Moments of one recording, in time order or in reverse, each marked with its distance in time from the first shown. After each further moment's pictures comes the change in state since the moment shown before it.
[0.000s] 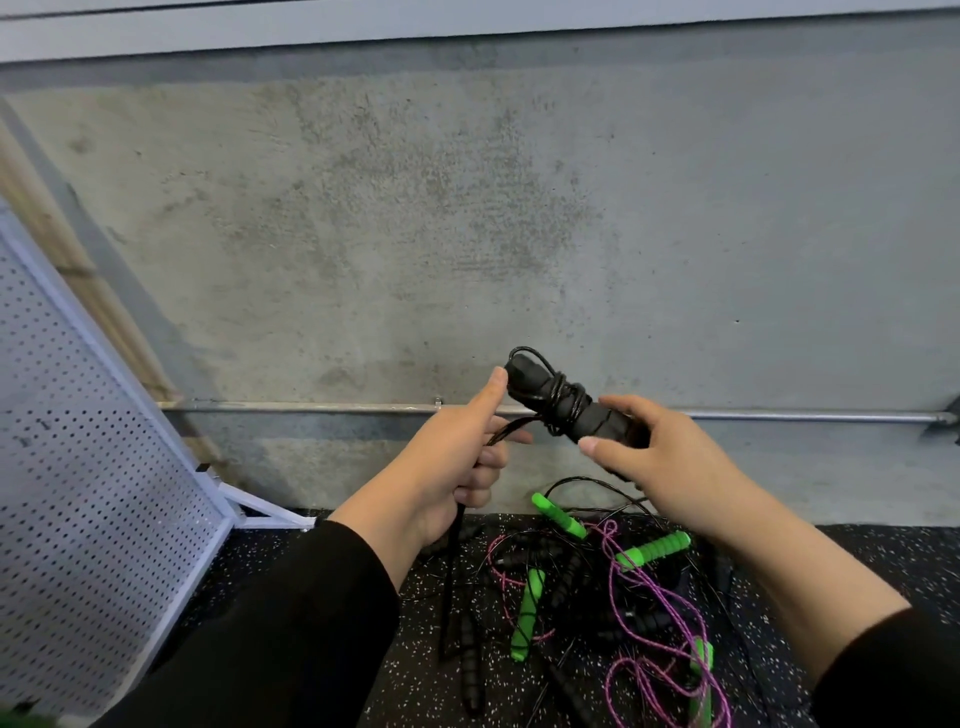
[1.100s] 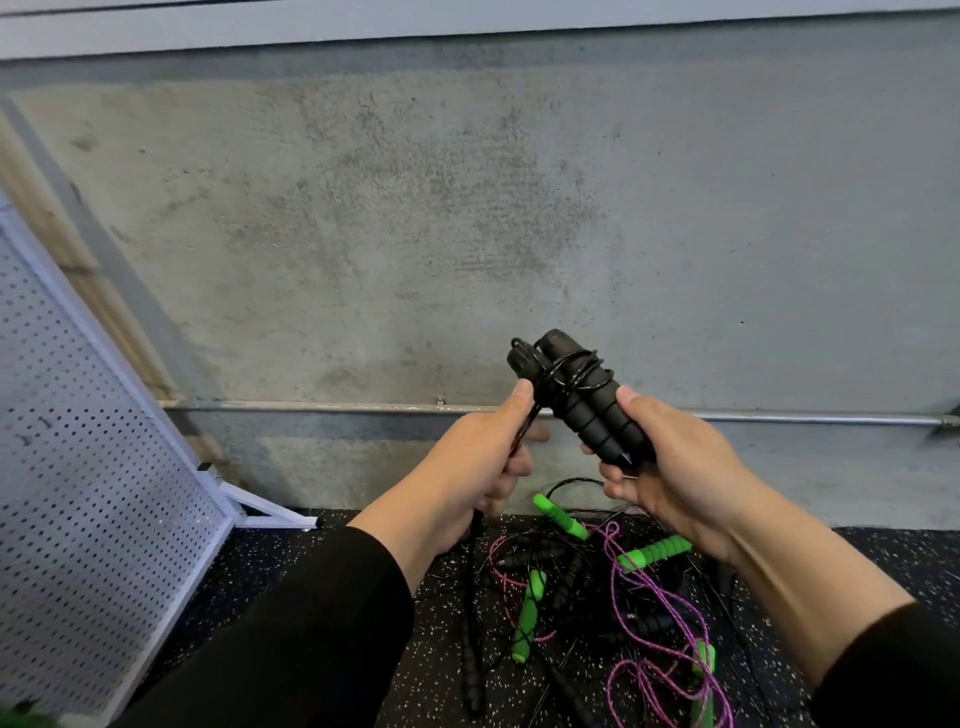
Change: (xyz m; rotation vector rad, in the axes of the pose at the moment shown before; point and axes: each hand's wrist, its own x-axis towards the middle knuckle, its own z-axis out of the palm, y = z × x) left_hand 0.001 -0.006 0.010 0.080 -0.012 0.034; right_hand 0.001 -0.005 0.011 0.838 -0.086 0.231
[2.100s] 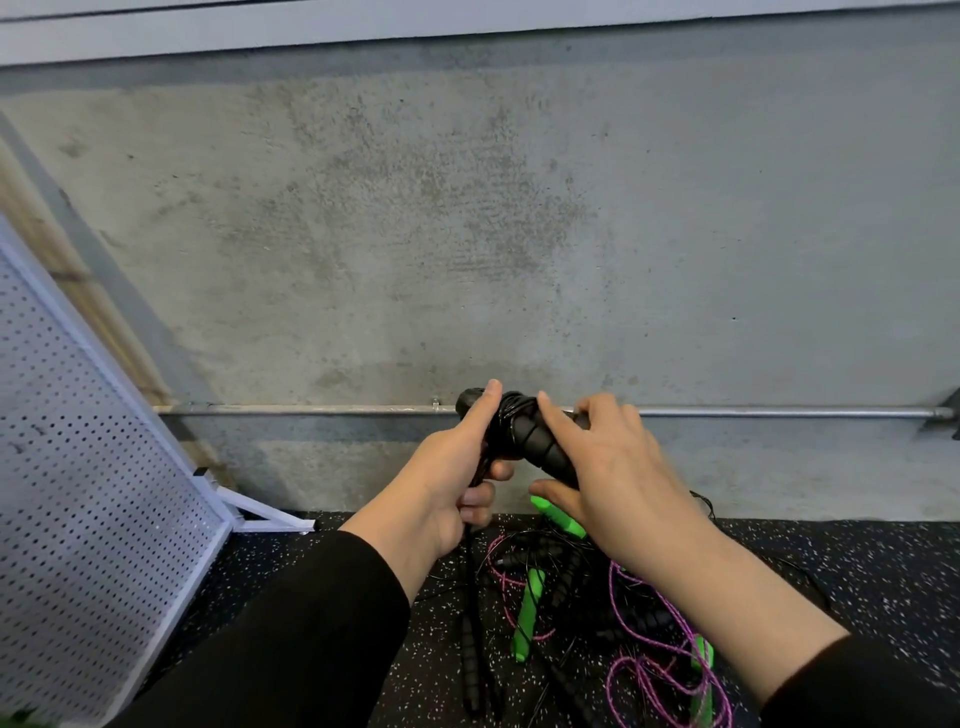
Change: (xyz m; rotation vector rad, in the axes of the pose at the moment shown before) left_hand 0.003 -0.007 -0.004 -0.254 0.078 -0.173; right_hand -0.006 0.023 0.020 -1.617 0.123 -0.593
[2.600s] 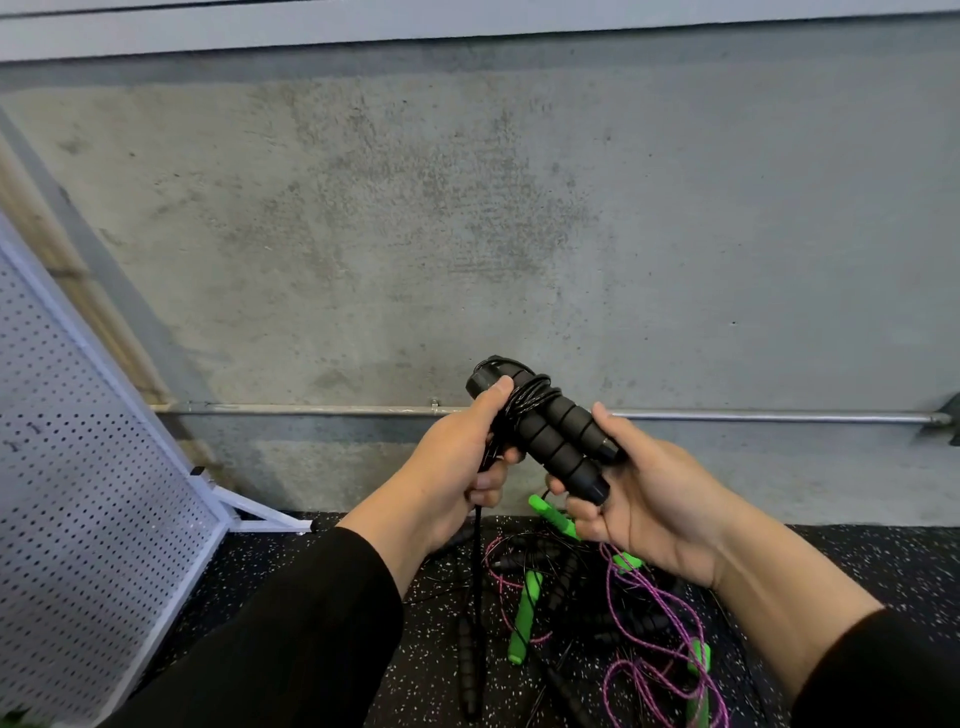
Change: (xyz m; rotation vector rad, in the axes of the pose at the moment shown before) left_hand 0.004 0.004 0.000 0.054 -0.118 0.202; right_hand 0.000 0.013 -0.015 1.838 -0.516 0.589
